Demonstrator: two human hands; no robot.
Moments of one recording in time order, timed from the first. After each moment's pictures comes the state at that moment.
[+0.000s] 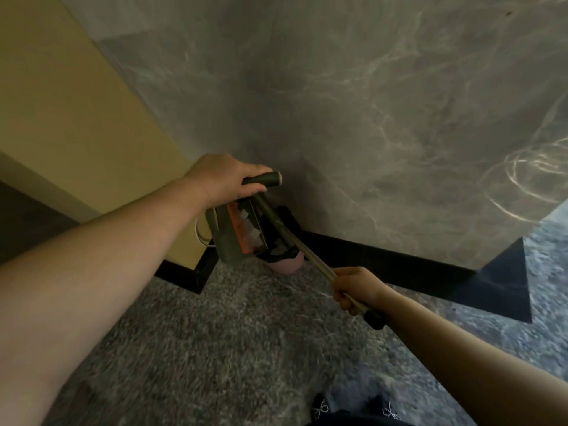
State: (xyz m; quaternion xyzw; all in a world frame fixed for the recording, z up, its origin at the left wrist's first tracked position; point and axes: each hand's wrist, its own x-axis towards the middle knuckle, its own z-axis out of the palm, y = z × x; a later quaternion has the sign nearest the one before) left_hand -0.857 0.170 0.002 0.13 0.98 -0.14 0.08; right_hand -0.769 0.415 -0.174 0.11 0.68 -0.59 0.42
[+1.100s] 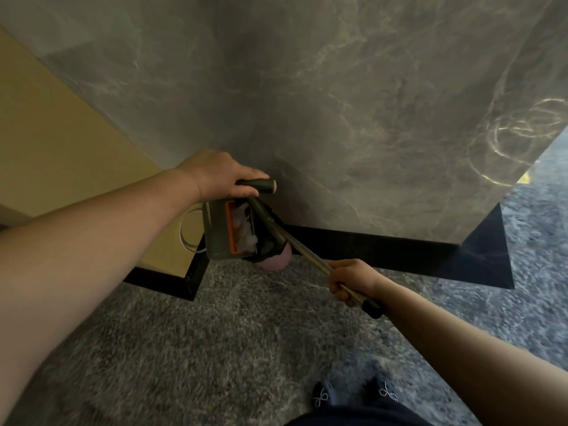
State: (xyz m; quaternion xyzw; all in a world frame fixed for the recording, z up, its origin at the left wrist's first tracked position) left_hand -0.895 0.238 -0.007 0.21 0.94 -0.23 0.15; right_hand -0.779 0.472 -0.199 0.11 0.65 -0.62 0.43
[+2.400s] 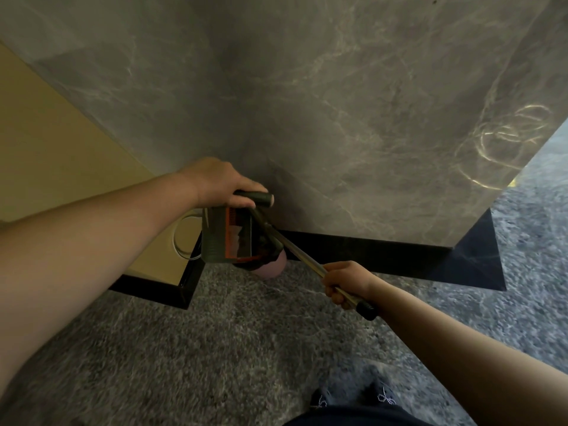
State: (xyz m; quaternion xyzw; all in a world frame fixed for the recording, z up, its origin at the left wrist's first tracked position) left_hand -0.906 0.232 -0.008 0.25 0.92 -0.24 0.19; right_hand -0.786 0.463 -0.187 0.12 0.64 -0.62 0.43
